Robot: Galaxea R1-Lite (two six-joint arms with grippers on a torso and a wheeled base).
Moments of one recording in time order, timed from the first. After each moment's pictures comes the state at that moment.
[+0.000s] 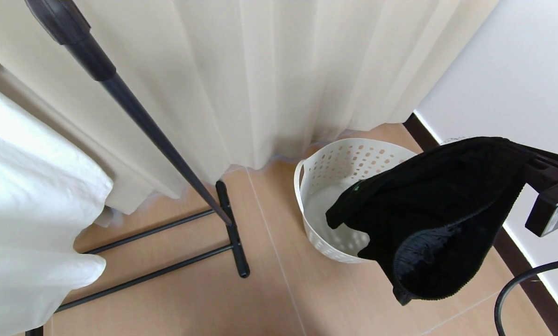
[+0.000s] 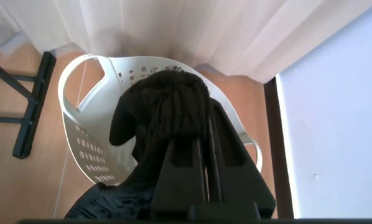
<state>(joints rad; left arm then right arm) -0.01 0.00 -0.03 0.06 -0.18 0.03 0.53 1.11 -0.57 -0.57 -0.33 -0.36</state>
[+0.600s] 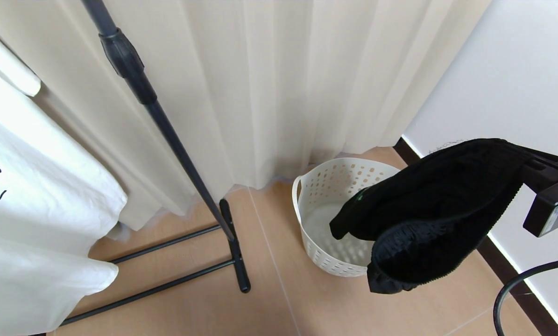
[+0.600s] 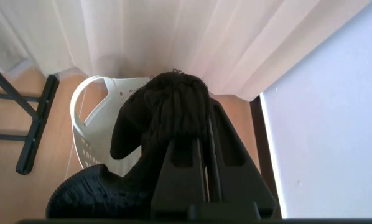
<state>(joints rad) -0.01 0.00 -0.03 0.06 -0.17 0.03 0.53 1.12 -0.57 -0.57 -0.32 -0.34</state>
